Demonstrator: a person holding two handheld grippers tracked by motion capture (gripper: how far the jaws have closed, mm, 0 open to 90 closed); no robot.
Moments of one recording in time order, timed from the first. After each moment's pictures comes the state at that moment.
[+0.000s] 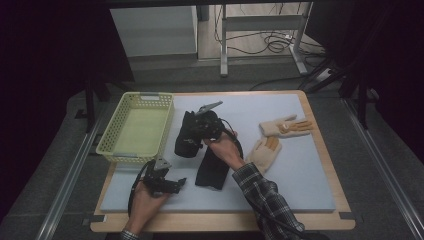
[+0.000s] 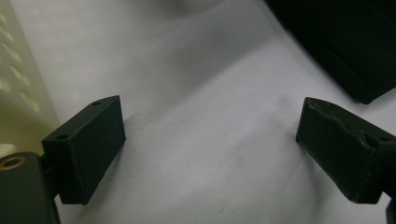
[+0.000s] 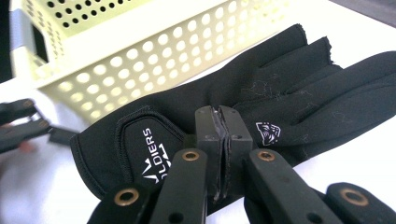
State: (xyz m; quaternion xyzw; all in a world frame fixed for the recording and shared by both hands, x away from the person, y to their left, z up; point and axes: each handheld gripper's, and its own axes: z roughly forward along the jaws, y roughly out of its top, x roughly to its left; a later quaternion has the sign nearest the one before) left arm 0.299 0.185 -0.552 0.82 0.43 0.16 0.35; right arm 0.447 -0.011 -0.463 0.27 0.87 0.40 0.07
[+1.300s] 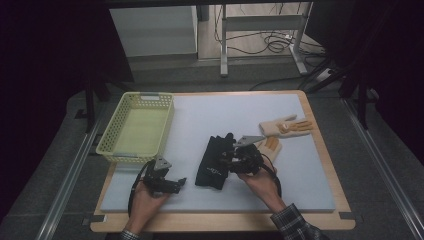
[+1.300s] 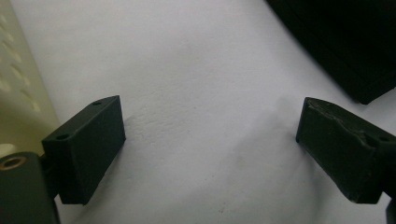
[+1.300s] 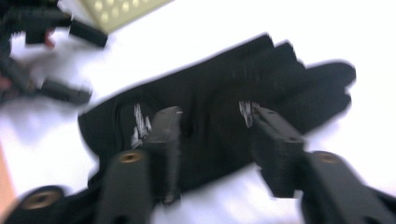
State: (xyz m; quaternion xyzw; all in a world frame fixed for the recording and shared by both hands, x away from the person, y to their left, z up) left arm 0.299 0.184 -0.552 0.82 0.43 0.16 0.35; right arm 0.351 -0.123 -0.482 0.32 0.85 0.40 0.10
